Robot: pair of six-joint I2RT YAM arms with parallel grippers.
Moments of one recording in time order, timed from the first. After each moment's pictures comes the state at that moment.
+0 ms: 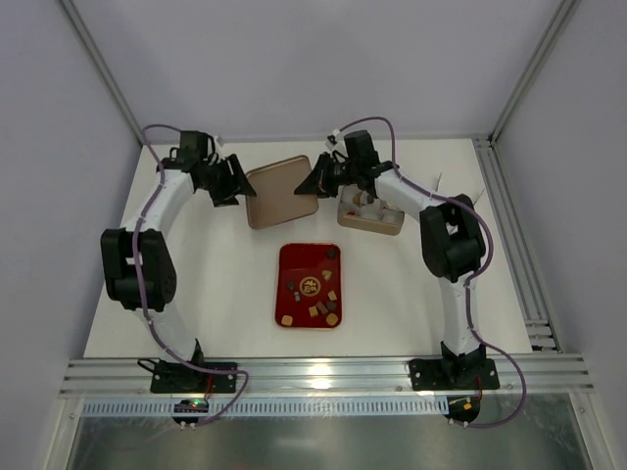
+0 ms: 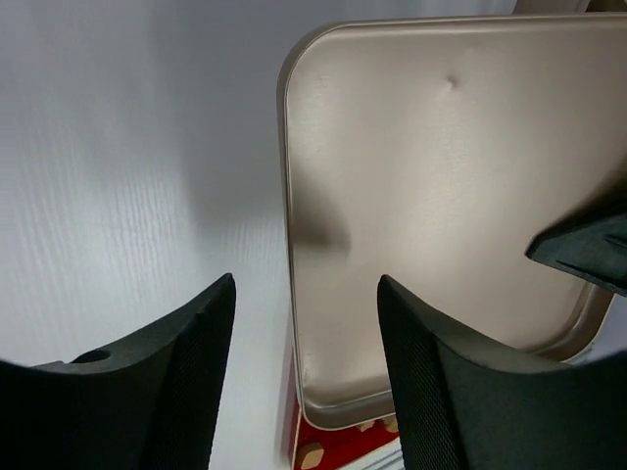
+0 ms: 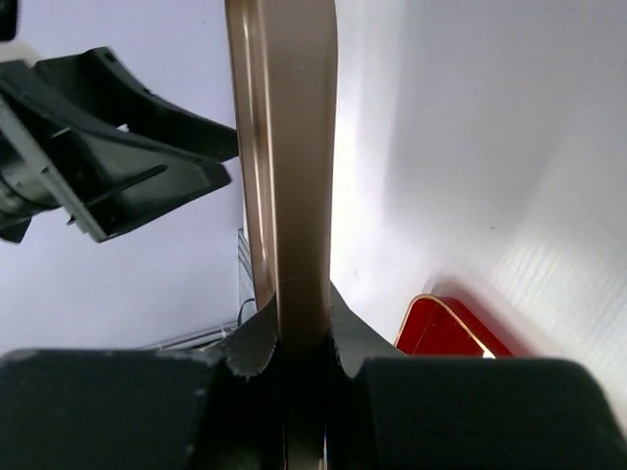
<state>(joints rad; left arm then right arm) -0.06 1.83 1.52 -0.67 0.42 -0.42 0.44 2.15 1.70 -0.13 -0.76 0.87</state>
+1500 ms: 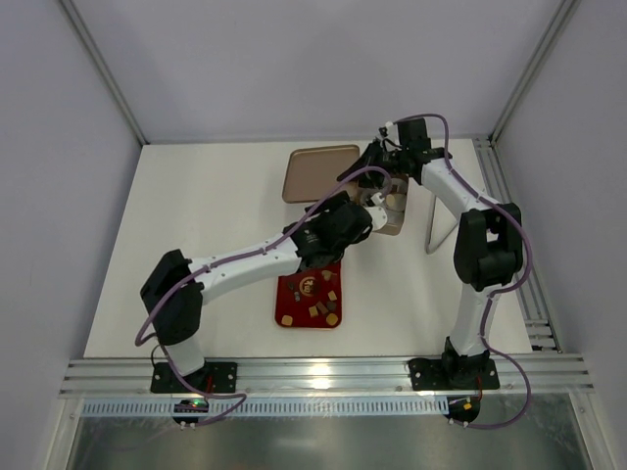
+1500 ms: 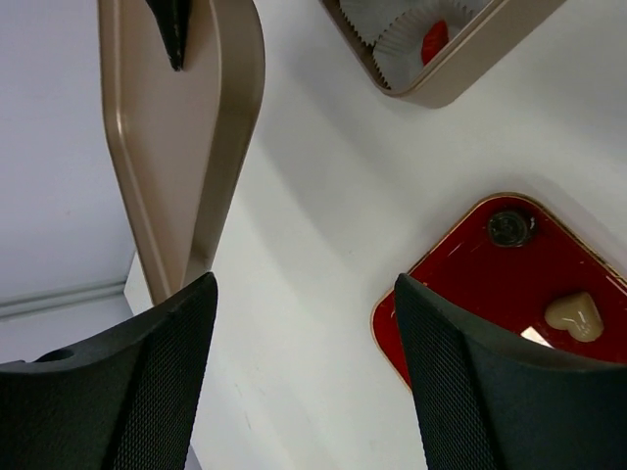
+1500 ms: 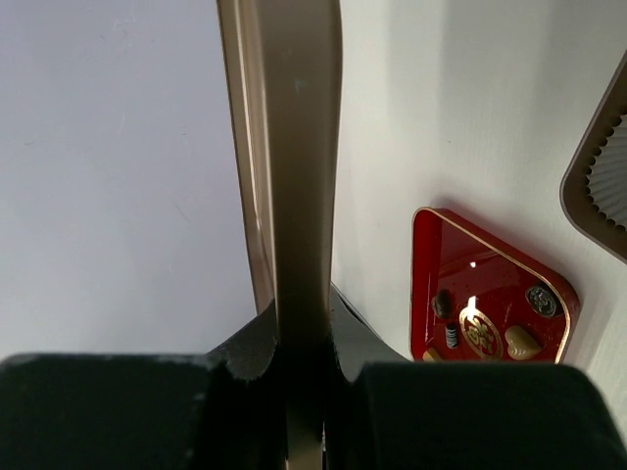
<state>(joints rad) -1.02 1.76 1.41 -0.38 -0.68 0.44 0.22 1.96 1.63 -0.40 -0.86 0.91</state>
